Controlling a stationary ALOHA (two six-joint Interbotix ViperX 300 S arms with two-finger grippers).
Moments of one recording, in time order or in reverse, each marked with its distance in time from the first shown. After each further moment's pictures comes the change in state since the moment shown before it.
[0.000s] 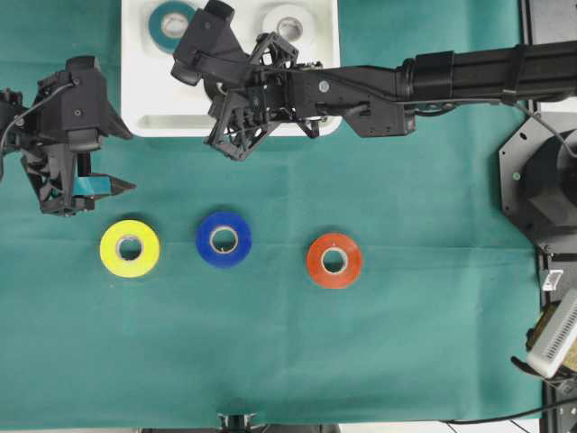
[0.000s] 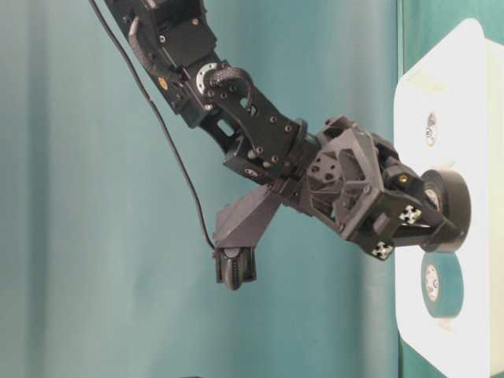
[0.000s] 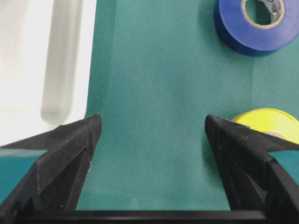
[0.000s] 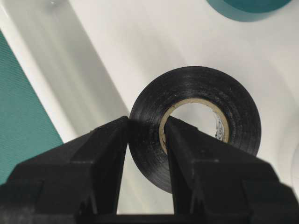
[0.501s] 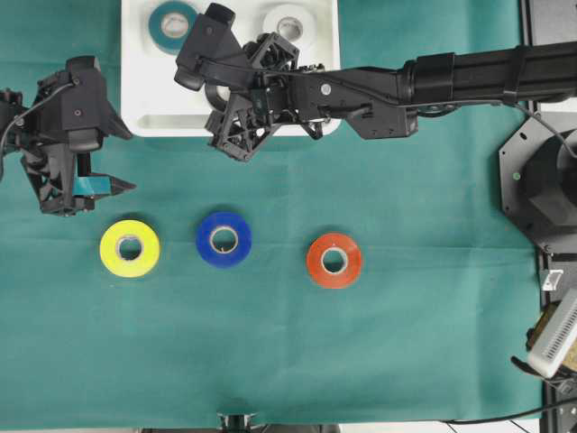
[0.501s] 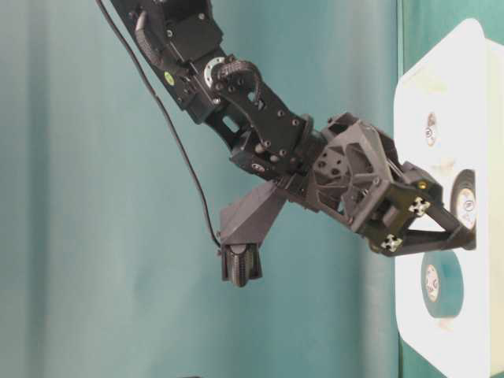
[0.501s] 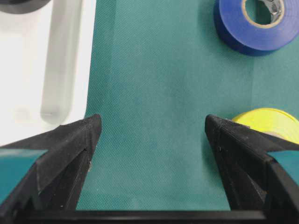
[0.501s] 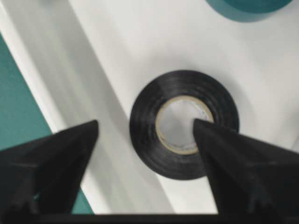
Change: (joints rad) left arm 0.000 0.000 0.000 0.000 0.002 0.000; right arm 0.002 0.000 0.018 -0.037 -0.011 -0.002
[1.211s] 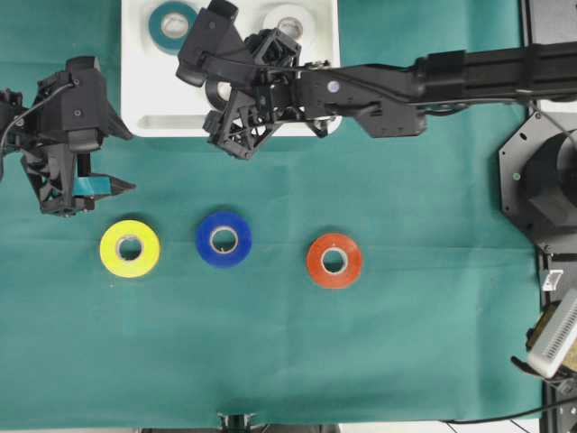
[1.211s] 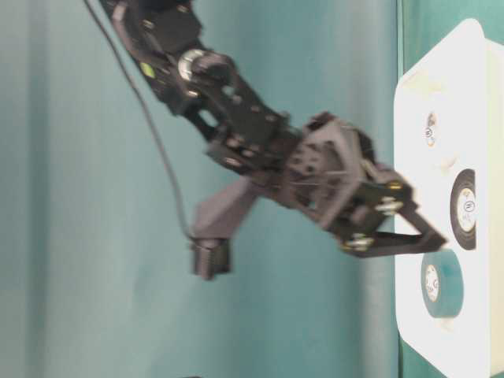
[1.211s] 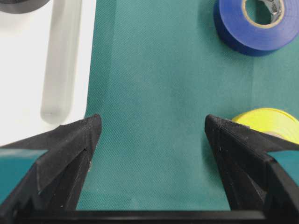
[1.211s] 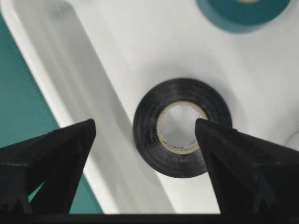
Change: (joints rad) left arm 0.000 0.000 0.000 0.000 0.000 0.000; right arm 0.005 -0.063 0.005 0.000 0.006 -0.002
